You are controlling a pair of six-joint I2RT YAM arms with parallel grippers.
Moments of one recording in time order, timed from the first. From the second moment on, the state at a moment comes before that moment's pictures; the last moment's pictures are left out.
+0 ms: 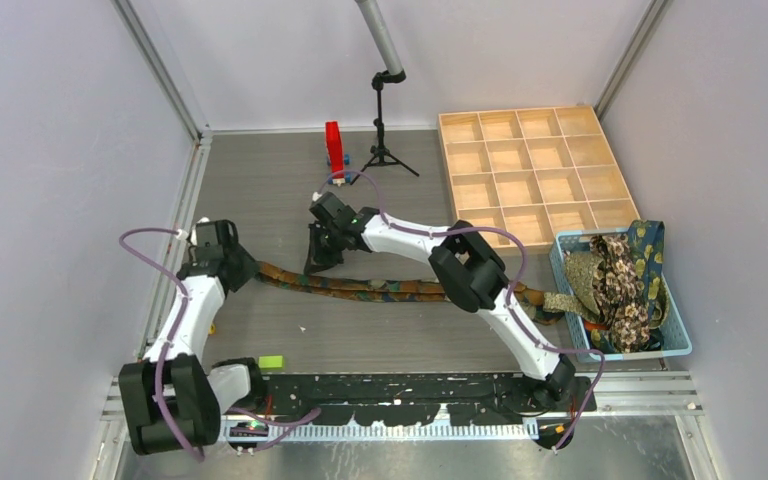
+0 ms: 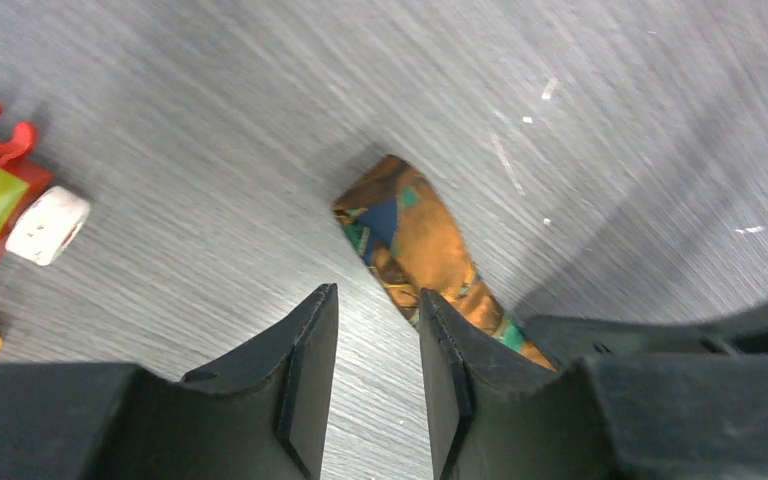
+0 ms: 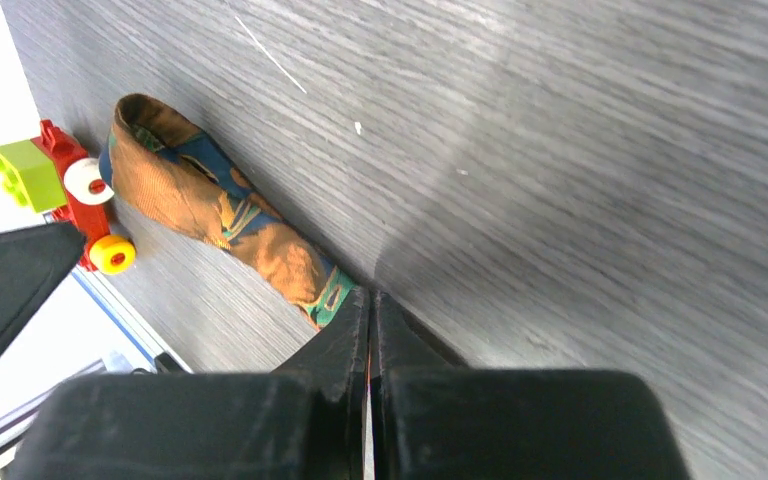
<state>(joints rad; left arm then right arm) 0.10 1.07 0.64 -0.47 -0.10 -0.63 0.92 2.43 1.95 -0.39 -0.29 0.84</state>
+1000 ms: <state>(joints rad) 0.32 1.32 0.60 -0.24 0.17 -0.69 0.95 2.26 1.73 -0.41 -0.24 0.76</state>
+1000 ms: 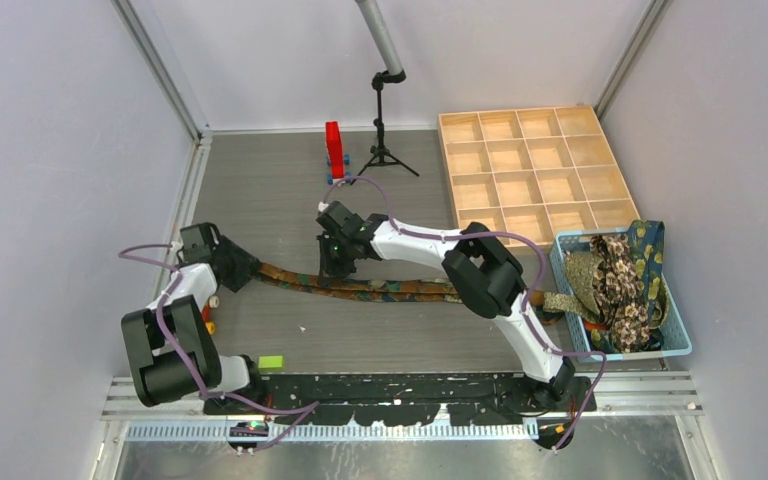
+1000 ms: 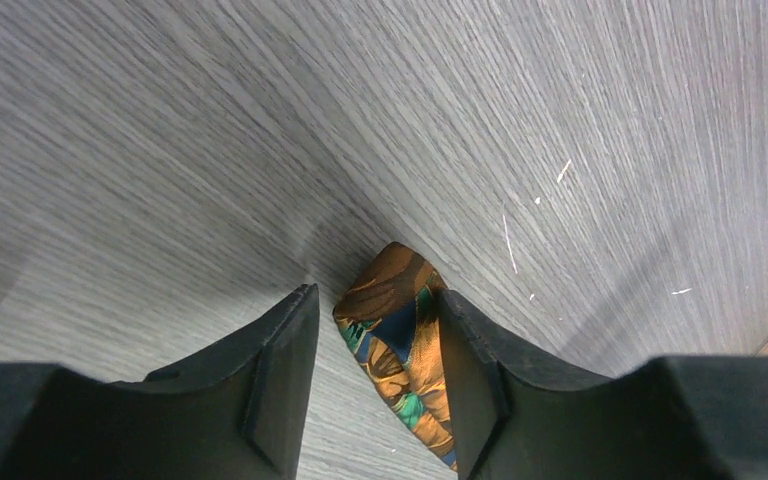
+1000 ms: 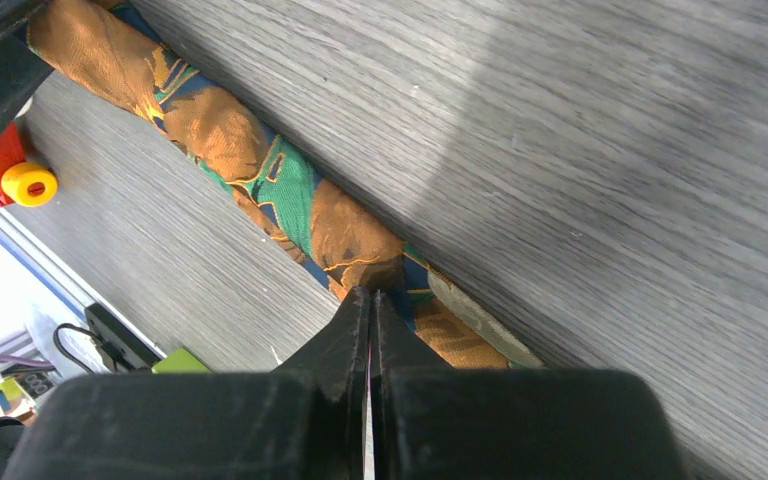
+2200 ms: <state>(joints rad) 0.36 1.32 0.56 -0.18 0.17 -0.69 0.95 2.22 1.75 -0.46 -0.21 0.73</state>
